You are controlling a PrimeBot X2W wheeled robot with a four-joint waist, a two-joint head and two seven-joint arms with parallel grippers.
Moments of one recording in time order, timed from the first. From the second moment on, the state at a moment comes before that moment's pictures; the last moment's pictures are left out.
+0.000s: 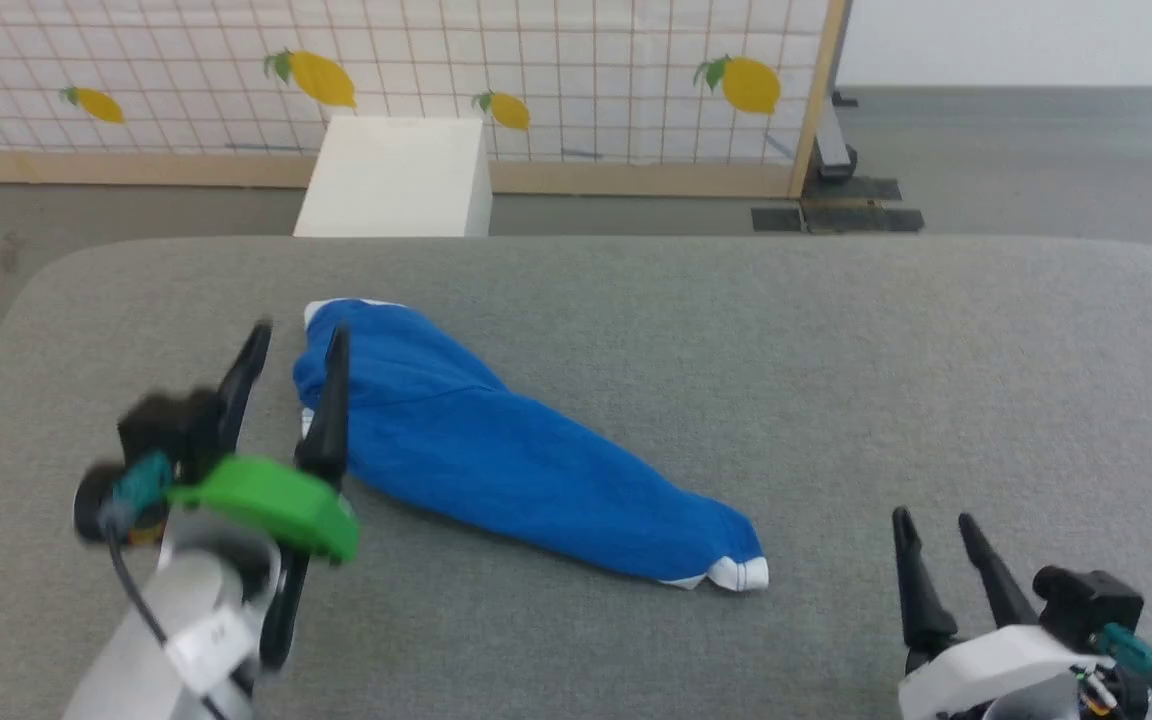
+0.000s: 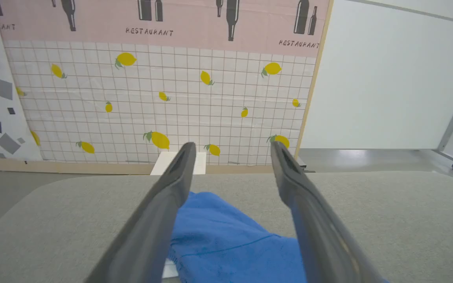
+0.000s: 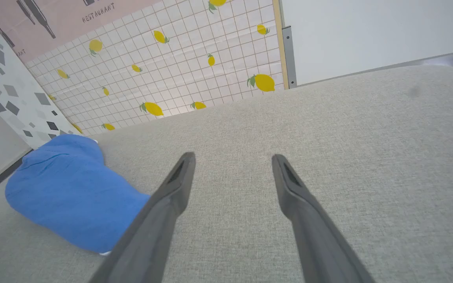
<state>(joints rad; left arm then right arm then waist) -0.34 0.38 -0.37 0.23 -0.56 0.06 -0.24 -0.03 -0.05 -0.01 0.36 0.31 0.13 -0.26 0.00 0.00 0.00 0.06</state>
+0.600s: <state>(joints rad) 0.00 0.26 -0.14 0.12 -0.46 0.09 -0.26 -0.30 -0.05 0.16 0.48 0.18 0.13 0.36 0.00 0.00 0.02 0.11</state>
